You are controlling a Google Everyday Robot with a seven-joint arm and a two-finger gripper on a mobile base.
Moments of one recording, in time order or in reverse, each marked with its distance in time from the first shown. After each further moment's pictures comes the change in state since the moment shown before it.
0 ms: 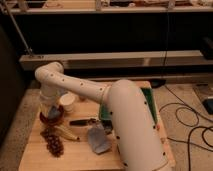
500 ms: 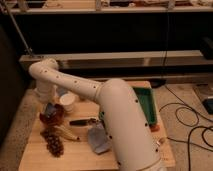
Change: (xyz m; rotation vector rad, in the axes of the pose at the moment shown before) arm 0.027 -0.015 -0.004 -0.014 -0.009 -0.042
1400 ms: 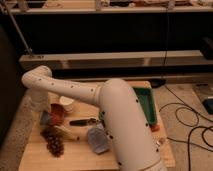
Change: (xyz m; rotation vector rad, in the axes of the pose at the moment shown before) arm -0.028 -0.034 0.026 0.009 -0.038 -0.048
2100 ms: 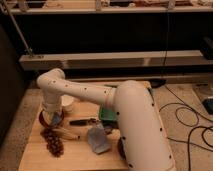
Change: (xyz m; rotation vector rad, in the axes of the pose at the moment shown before) arm -0.039 0.034 -0.003 0.014 0.014 0.092
